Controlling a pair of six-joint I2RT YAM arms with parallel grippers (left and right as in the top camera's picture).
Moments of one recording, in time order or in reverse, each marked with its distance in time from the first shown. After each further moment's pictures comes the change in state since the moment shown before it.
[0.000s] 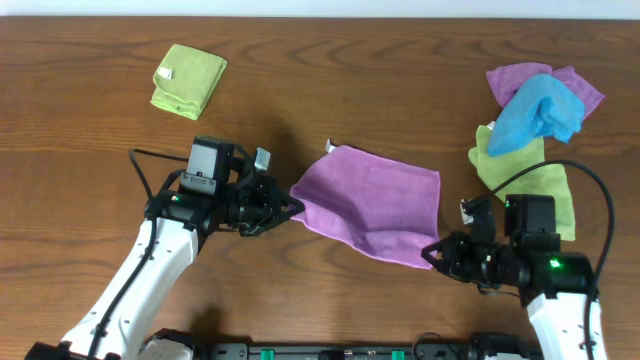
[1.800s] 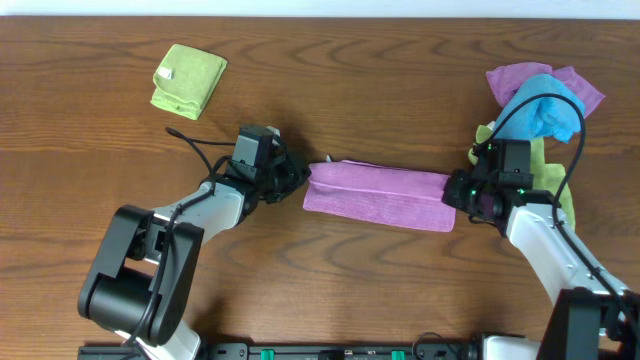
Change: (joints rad) left arm -0.086 0.480 0.002 0.651 -0.376 -0.177; right arm 0.000 0.548 0.062 0.653 0.445 0.048
